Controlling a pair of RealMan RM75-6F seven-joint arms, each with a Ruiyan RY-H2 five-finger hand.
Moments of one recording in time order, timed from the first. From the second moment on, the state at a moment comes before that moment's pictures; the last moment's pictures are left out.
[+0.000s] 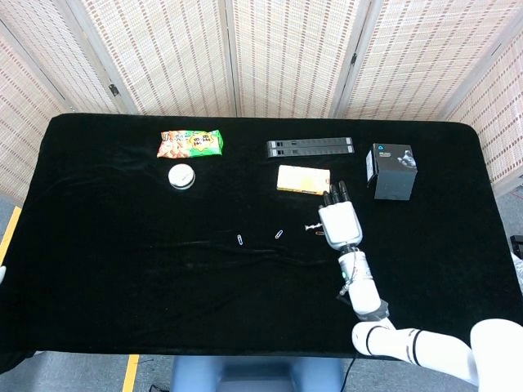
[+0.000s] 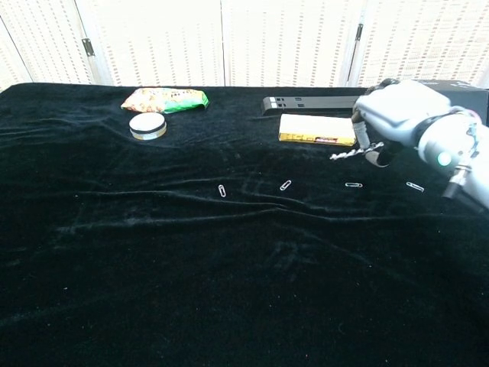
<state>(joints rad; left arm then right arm) -0.09 -1.08 -0.16 -1.31 1.34 1.37 -0.58 0.72 -1.70 0.25 -1.39 -0.90 1.15 -1.00</state>
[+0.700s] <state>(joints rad) -0.08 -1.07 -0.16 -1.30 1.33 1.37 -0.63 0.83 -1.84 0.22 -1.25 -0.85 1.08 -1.06</state>
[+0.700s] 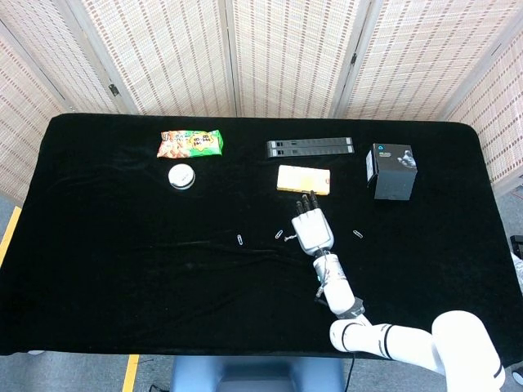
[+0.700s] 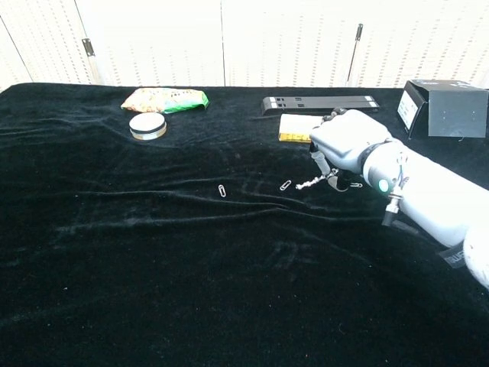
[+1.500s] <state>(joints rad) -0.08 -1.07 -0.17 -1.29 1.33 1.36 -0.64 0.90 -1.91 0.25 -1.11 -0.83 1.02 -0.99</state>
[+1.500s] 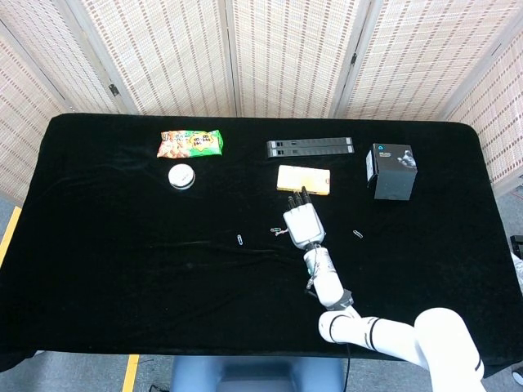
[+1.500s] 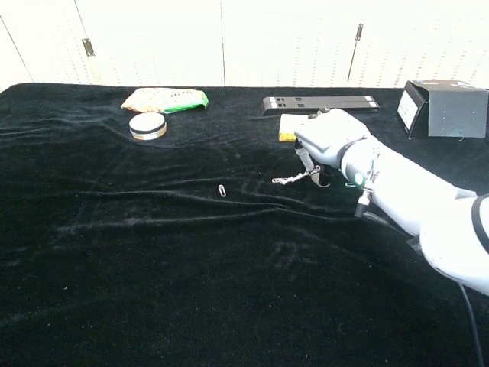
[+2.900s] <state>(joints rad) -0.10 -1.09 -0.17 -1.38 1.32 1.37 -0.41 0.57 -1.50 0.14 -1.40 -0.90 1.18 -0.64</state>
